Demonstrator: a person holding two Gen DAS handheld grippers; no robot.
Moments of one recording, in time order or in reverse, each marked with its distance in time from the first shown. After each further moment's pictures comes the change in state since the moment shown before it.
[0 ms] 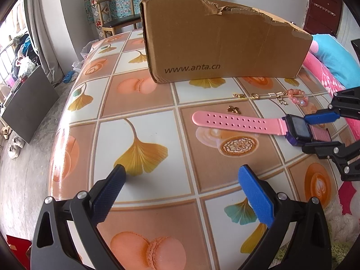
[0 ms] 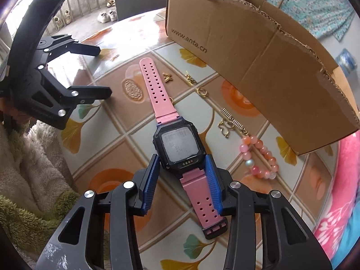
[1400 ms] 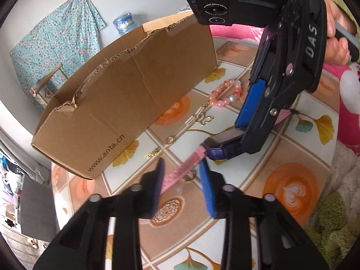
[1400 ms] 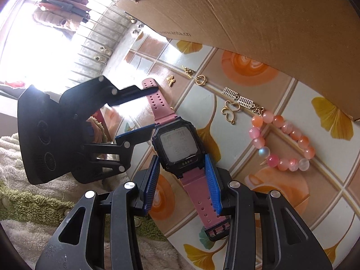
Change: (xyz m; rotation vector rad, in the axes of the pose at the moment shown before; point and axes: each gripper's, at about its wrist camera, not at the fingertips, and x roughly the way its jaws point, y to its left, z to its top) left arm 0.004 -0.111 0.032 0.585 -0.136 -0.057; right arm 0.040 -0.118 0.018 0.330 0.156 0.684
